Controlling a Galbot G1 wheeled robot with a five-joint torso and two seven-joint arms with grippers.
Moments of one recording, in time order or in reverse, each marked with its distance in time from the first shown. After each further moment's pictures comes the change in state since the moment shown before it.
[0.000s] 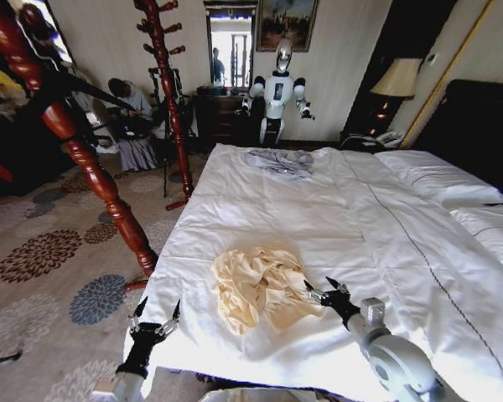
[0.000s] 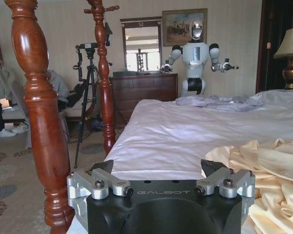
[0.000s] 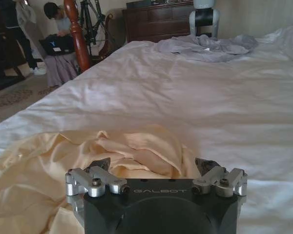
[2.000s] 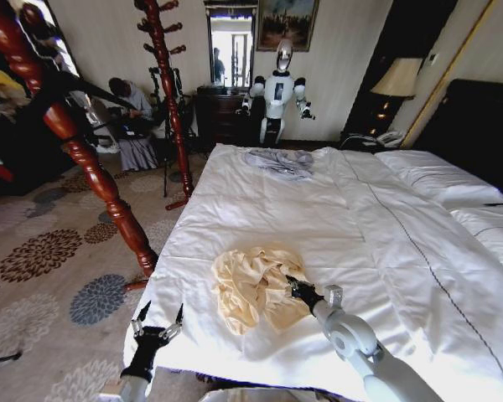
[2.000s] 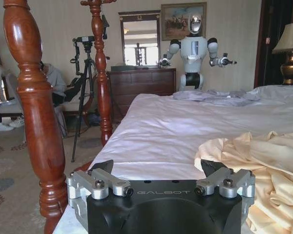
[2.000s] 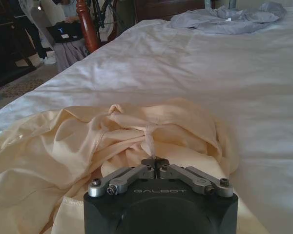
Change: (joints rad) left arm -0.006 -0.020 0.038 0.013 0.032 0.012 -0.005; right arm 0.220 0.037 -0.247 -0.204 -0.020 0.025 0.019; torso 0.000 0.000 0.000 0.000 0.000
